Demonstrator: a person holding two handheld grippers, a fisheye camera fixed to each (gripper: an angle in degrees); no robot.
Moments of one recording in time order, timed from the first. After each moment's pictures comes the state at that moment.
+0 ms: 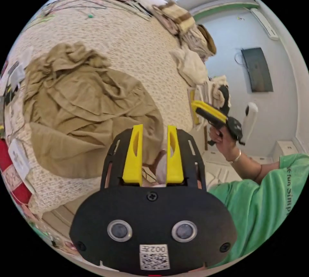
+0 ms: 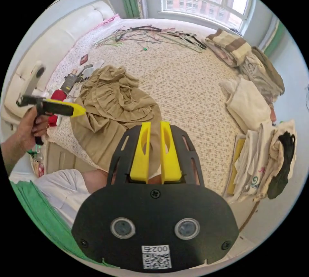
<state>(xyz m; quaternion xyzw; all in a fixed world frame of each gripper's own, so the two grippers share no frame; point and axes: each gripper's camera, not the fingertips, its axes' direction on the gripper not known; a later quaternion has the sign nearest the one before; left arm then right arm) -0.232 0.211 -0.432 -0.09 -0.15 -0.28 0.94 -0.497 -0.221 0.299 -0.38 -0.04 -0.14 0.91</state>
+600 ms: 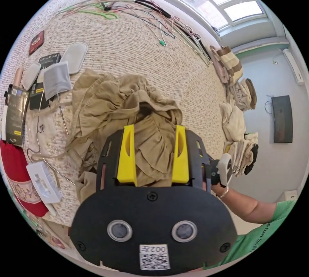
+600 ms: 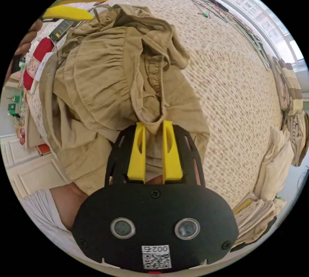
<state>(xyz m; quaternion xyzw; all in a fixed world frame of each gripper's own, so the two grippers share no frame) -0.380 0.170 -0.514 0.00 -0.25 -0.36 0.90 -0.633 -0.175 0.526 -0.49 -0.11 -0.23 0.83</state>
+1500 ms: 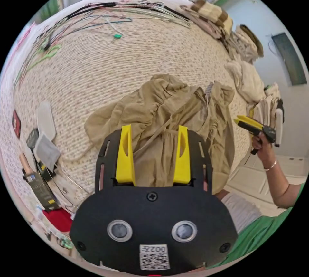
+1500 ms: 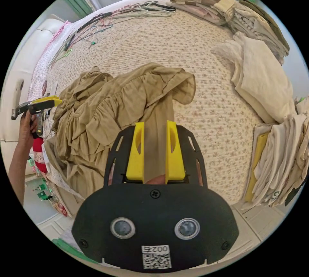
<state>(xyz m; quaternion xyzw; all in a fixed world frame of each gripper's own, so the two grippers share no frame) -0.386 0.052 -0.393 -0.21 -0.33 -0.16 0.91 -0.449 -0.215 0.546 -0.46 0.02 0.06 0.88</state>
